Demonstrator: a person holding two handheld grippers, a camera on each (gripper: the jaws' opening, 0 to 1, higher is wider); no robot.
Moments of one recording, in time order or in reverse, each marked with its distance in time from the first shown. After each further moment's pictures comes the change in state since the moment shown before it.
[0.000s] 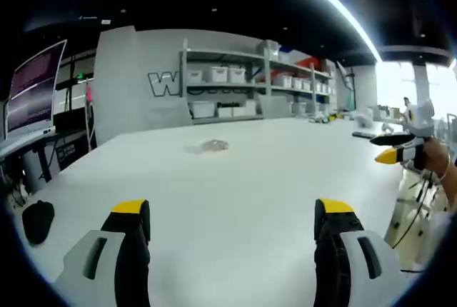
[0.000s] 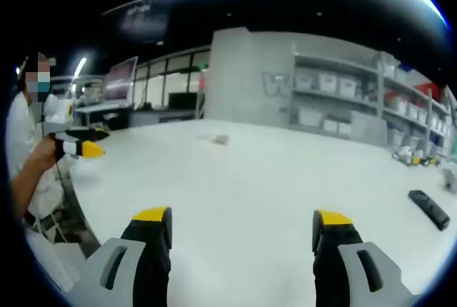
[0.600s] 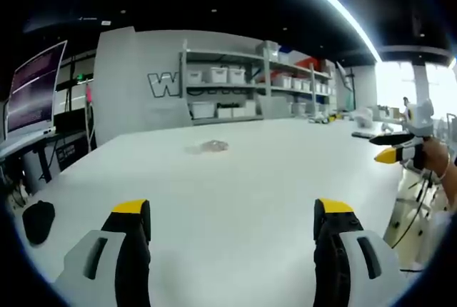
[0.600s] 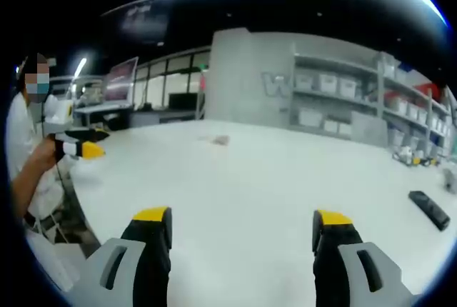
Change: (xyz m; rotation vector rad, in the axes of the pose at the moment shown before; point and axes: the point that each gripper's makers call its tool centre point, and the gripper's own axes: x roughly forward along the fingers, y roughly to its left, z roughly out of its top) left arm -0.002 0.000 0.000 0.003 -0.001 -0.002; right arm 0.000 0.002 0.001 0.000 -0.004 0.003
